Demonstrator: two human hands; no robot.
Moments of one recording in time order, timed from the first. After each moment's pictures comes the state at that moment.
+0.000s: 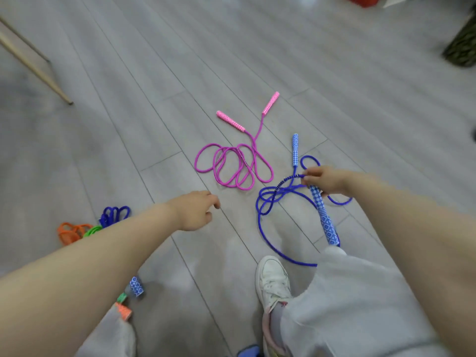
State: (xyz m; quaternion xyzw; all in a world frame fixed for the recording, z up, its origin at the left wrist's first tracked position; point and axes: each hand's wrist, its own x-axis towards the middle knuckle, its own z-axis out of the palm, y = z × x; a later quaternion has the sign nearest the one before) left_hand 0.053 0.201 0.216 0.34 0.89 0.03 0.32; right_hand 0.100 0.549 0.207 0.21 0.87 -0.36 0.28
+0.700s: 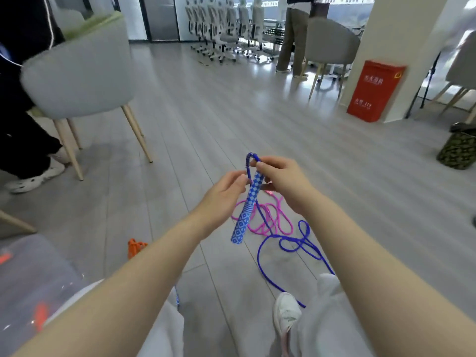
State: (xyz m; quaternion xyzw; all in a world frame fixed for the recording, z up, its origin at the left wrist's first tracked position) left_hand 0.207 0.145 0.430 0.13 0.76 0.63 0.08; right_hand 0.202 0.300 0.459 0.01 0.76 -0.65 -0.04
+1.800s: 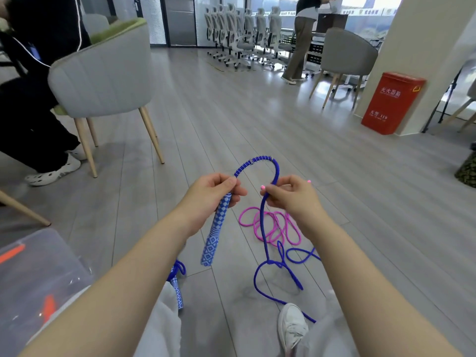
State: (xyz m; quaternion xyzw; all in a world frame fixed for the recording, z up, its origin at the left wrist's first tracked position) left_hand 0.202 0.103 0.453 0.05 0.70 0.71 0.08; right_hand 0.215 0.293 0.448 0.09 0.74 -0.67 -0.03
